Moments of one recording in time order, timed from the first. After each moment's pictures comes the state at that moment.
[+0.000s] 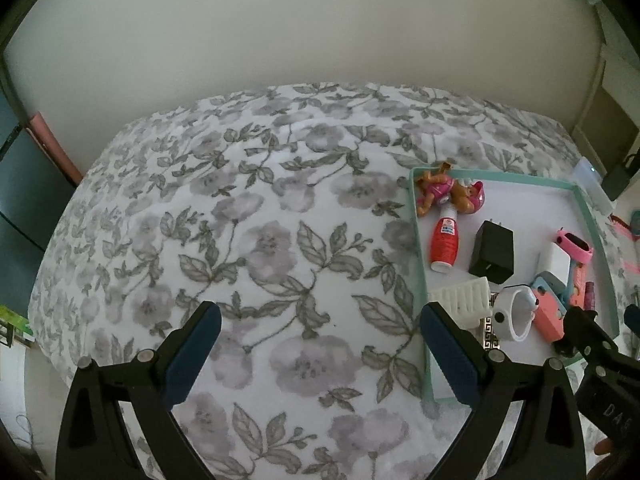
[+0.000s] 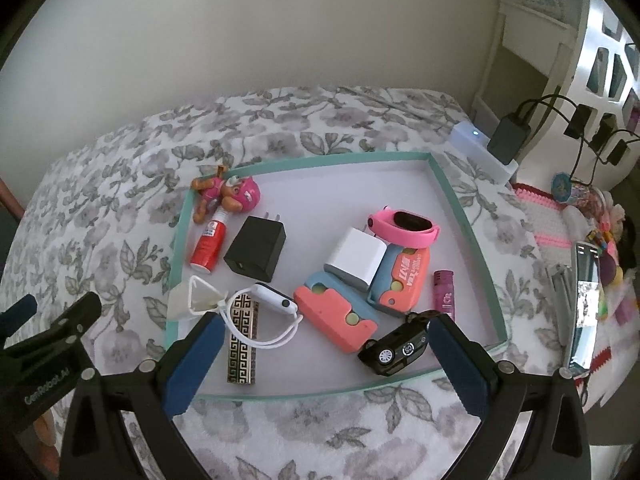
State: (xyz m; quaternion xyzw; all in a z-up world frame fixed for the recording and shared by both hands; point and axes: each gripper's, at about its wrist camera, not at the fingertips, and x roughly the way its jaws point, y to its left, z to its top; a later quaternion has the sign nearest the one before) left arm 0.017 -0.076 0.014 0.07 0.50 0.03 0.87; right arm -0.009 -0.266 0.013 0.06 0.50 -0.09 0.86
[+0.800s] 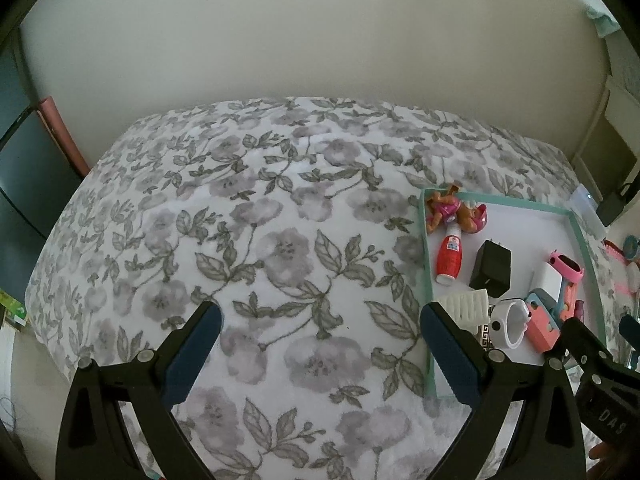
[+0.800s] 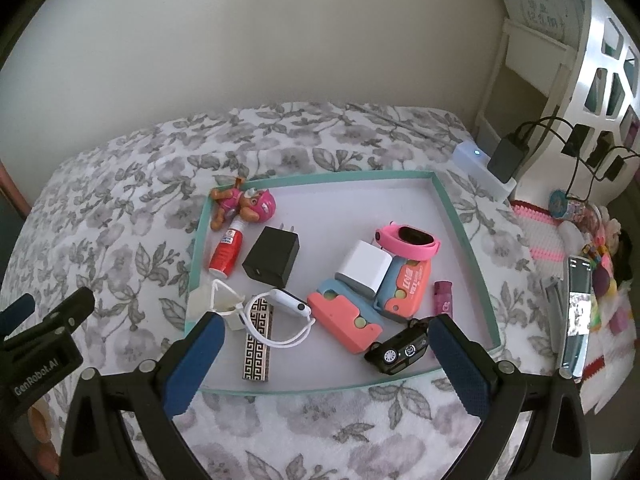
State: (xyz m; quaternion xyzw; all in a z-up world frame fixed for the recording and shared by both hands) left arm 0.007 -0.057 0.031 0.03 0.48 0.04 0.88; right arm -0.016 -0.256 0.031 0.05 0.49 -0.08 0.87
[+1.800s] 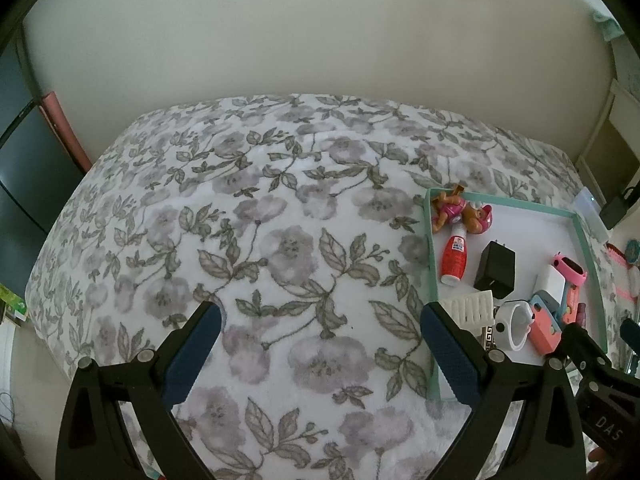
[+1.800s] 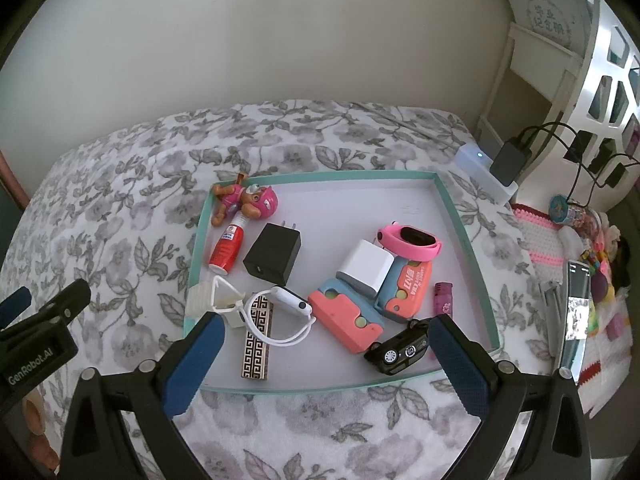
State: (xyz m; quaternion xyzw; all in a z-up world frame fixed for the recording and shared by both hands) left arm 0.009 -0.054 0.028 0.02 0.48 0.05 0.87; right arm -0.014 -0.253 0.030 0.04 0.49 -0.08 0.87
